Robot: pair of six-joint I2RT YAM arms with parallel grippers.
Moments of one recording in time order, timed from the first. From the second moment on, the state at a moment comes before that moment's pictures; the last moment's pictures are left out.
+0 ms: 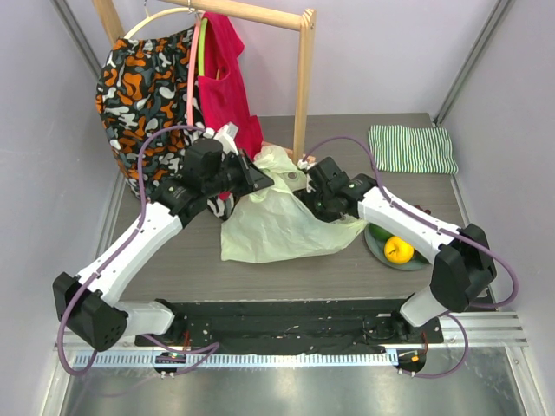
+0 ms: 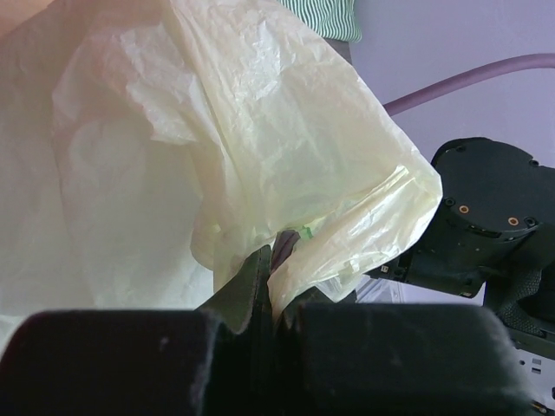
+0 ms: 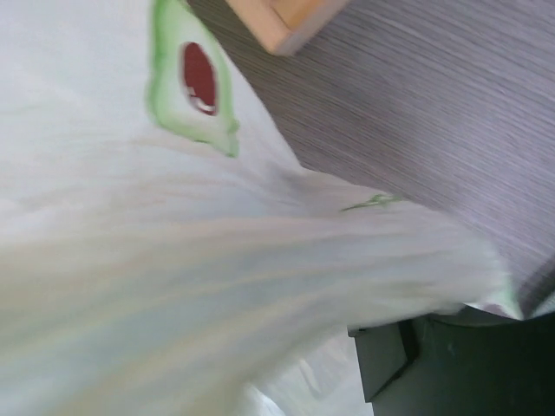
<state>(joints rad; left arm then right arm) -0.55 1.27 1.22 -0.38 0.26 -0.80 0.67 1.53 1.22 -0.72 -0.07 0.30</state>
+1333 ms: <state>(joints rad) -0.55 1.28 1.21 -0.37 0.26 -0.81 0.66 1.09 1.07 -0.41 0.08 0.39</state>
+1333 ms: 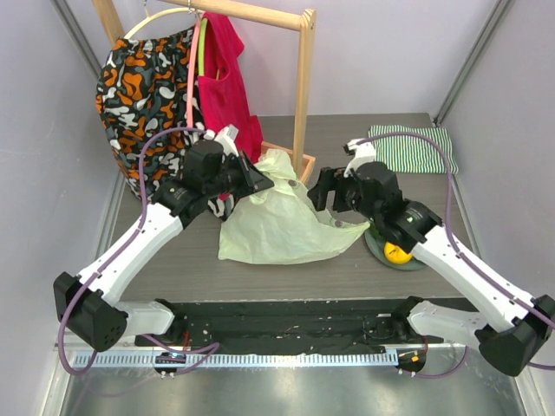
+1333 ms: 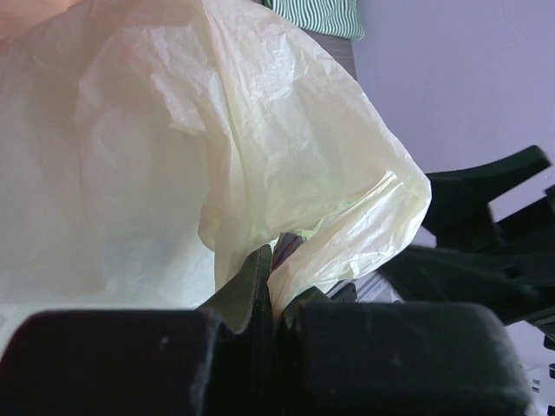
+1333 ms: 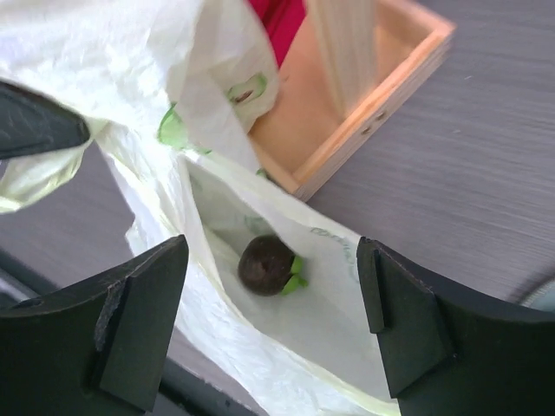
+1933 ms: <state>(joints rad) -0.55 1.25 1.18 -0.35 0.26 -0.82 0.24 1.09 1.15 -0.85 0.39 0.43</state>
